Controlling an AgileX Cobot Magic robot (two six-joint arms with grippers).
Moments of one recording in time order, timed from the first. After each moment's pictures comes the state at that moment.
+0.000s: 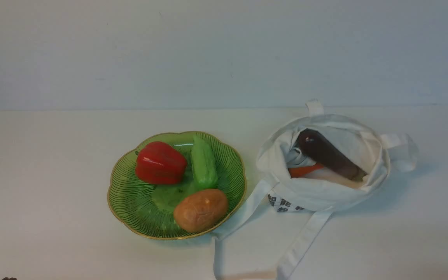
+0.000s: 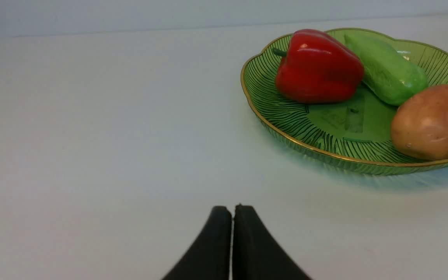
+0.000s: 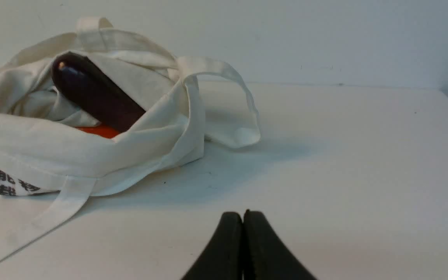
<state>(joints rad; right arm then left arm) 0.02 -0.01 0.02 -0.03 0.37 0.01 -0.07 -0.01 0.03 -0.10 0.38 0.06</state>
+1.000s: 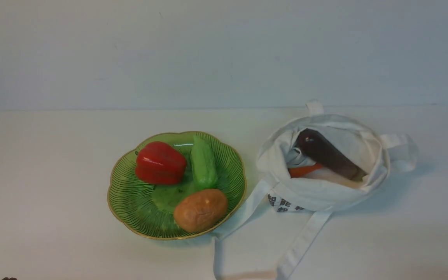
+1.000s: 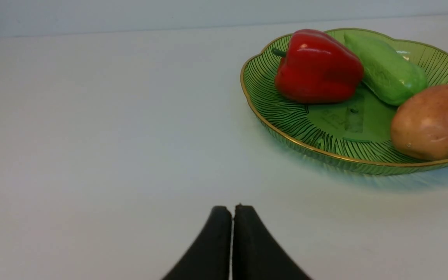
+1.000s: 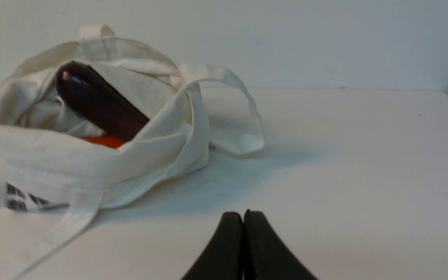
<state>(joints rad) 0.02 -0.01 0.03 0.05 0.32 0.03 -0.07 -0.01 0.03 -0.10 0.38 0.06</state>
